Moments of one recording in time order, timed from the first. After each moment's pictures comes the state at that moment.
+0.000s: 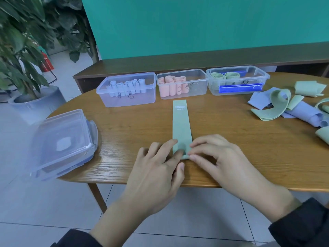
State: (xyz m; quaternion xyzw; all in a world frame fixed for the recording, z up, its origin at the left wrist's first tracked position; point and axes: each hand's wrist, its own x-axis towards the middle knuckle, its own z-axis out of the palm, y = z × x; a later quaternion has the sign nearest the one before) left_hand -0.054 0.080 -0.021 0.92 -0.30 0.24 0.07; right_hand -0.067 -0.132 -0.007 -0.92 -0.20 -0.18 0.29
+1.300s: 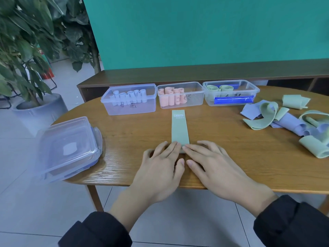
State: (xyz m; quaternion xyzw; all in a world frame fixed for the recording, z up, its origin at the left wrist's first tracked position) left_hand -0.039 0.069 -0.012 0.96 -0.26 0.08 0.10; right_hand -0.066 -0.125 -0.007 -0.98 -0.16 -0.09 0.11
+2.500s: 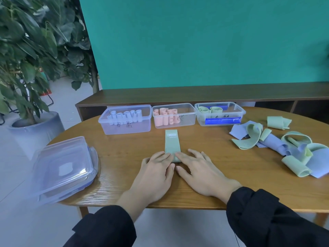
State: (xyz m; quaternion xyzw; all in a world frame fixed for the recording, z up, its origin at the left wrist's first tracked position) left_hand 0.000 0.060 -0.006 0.94 -0.27 0.13 0.16; right_hand -0.019 -0.129 0.002 -0.98 -0.13 -0.03 0.13
